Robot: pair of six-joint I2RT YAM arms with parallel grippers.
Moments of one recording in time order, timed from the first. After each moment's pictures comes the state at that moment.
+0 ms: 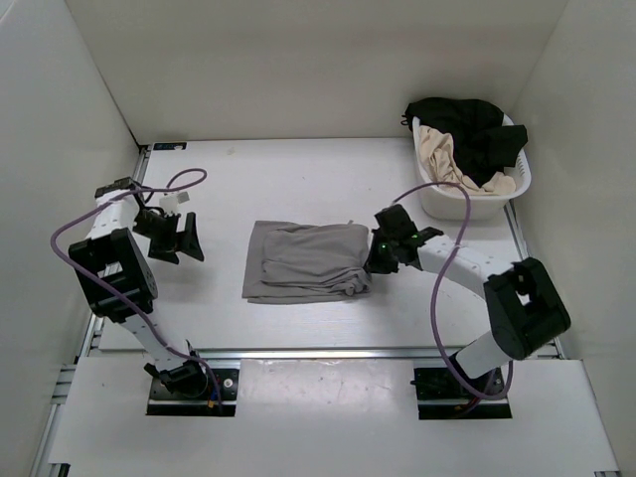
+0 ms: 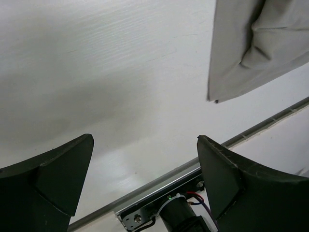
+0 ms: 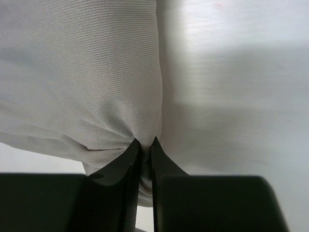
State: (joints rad) left arm 0.37 1.82 1.36 -1.16 0.49 0.49; right arm 0.58 1.55 0.90 -0.36 -0.07 0.71
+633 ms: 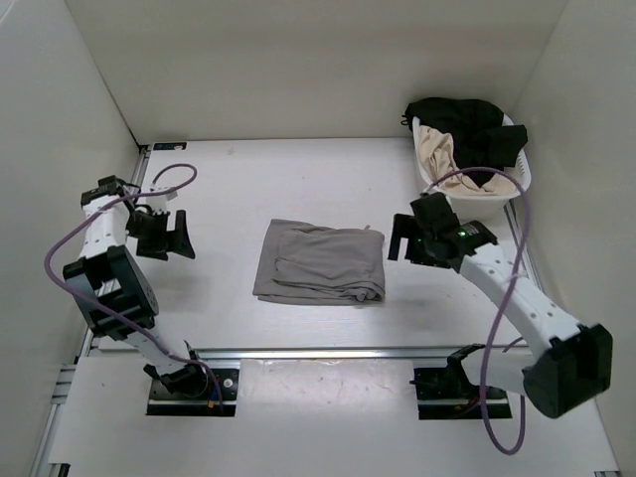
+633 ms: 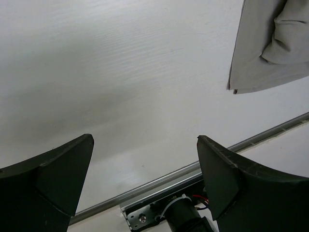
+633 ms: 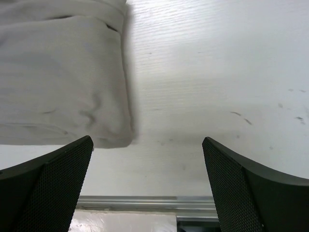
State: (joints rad) left arm 0.41 1.69 1.34 -1.14 0.48 0.50; right arm 0.48 1.21 1.00 -0.80 0.15 0.51
